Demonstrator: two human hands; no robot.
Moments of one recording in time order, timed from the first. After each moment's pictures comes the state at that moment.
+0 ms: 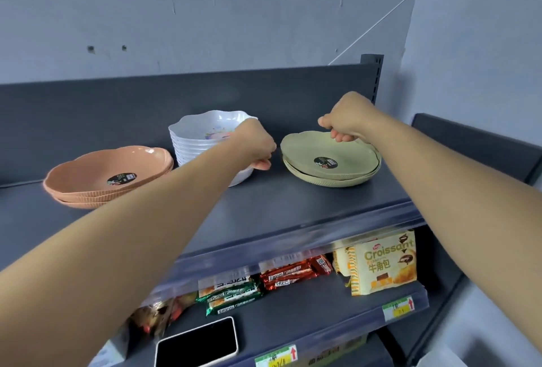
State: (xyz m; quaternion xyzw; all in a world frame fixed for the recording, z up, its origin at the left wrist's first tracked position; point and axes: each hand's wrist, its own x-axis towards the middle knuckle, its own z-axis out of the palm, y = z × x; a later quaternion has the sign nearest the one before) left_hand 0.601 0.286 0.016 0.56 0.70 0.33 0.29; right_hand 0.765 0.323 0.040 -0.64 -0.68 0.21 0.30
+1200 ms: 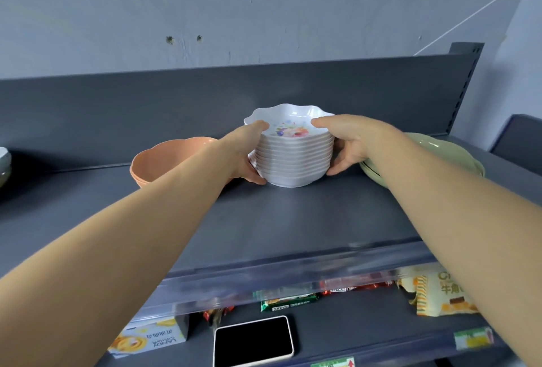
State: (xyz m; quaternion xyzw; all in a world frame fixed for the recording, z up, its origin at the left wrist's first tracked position) left_hand 0.468 0.269 0.007 0.30 0.66 0.48 0.50; right_hand 0.631 0.346 0.016 -0.57 -0.54 0.57 0.23
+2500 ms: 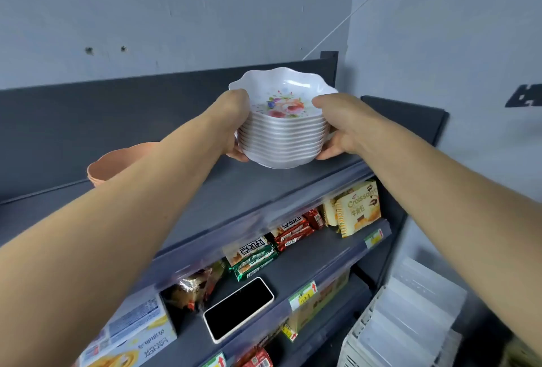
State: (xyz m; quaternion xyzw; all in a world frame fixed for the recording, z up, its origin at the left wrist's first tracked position) left_hand 0.499 0.147 0.064 0.51 0.60 0.42 0.46; right_hand 0.648 0.126 0.060 -0.62 -0.42 0.45 0.48
